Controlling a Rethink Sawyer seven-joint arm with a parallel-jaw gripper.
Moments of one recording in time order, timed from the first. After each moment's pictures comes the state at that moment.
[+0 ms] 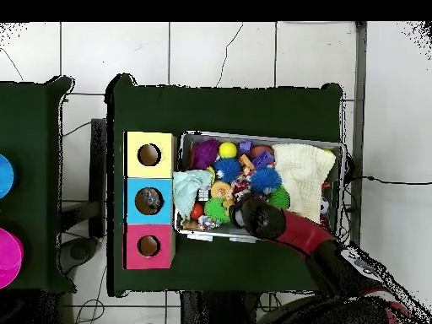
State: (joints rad) arm -0.67 -0.39 0.24 1.82 -0.16 0.17 2.45
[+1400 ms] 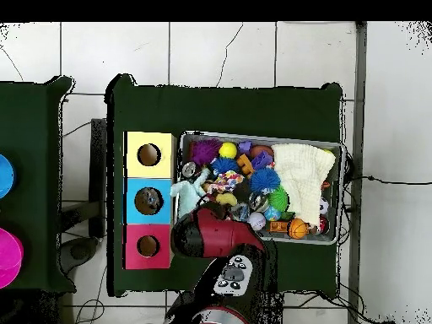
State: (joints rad) arm 0.06 -0.45 -0.33 1.79 -0.06 0.03 2.45
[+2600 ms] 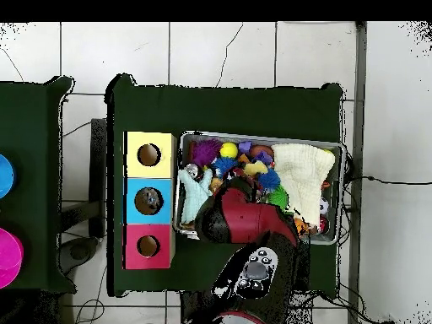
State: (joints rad) arm 0.02 -0.47 -0.42 1.62 -0.21 -0.06 2.45
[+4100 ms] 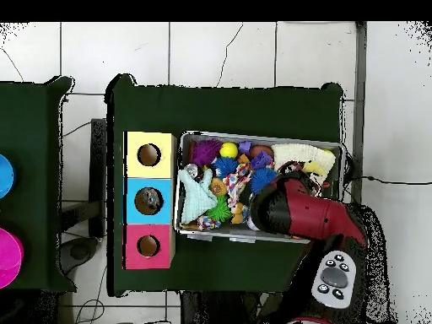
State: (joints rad) arm -0.18 -0.49 -0.42 1.53 -0.22 0.08 2.45
